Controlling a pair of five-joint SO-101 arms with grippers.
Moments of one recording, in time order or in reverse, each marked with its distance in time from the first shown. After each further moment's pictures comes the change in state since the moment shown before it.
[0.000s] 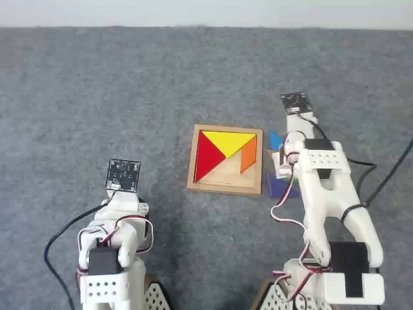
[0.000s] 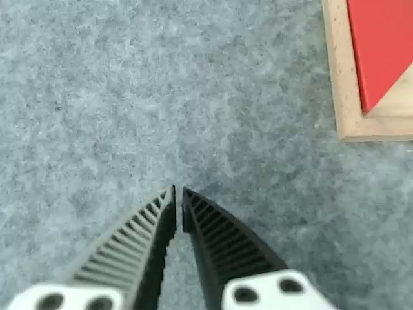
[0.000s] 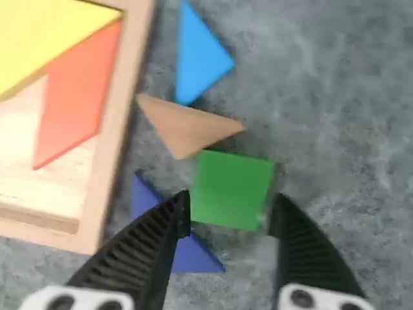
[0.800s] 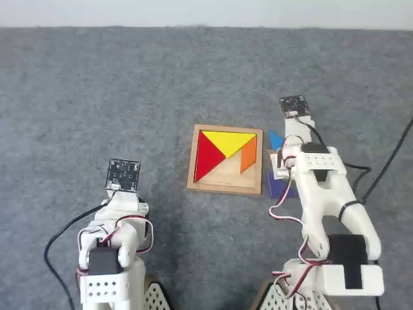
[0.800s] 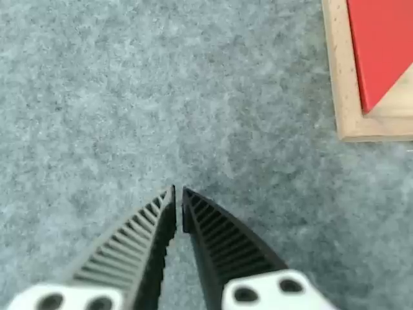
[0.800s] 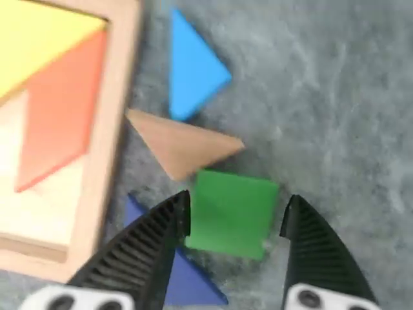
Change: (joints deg) left arm 0.0 0.0 0.0 0.0 0.0; right arm -2.0 3.2 2.3 -8.9 0.0
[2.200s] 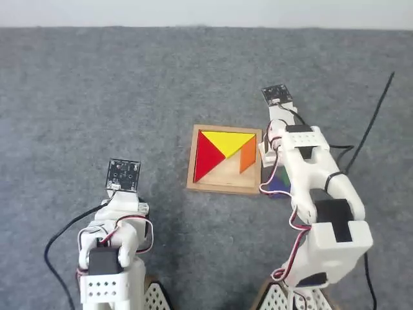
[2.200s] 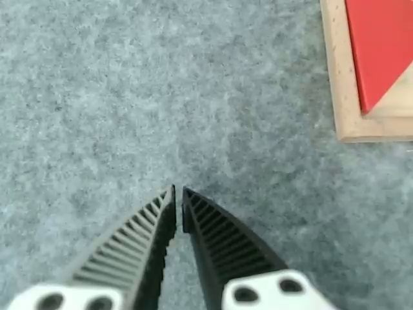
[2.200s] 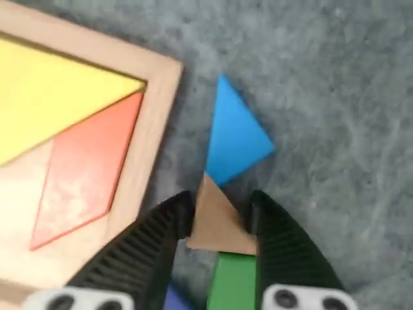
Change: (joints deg) left arm 0.0 0.0 0.0 0.0 0.0; right arm -3.3 16.4 -15.5 4.4 0.0
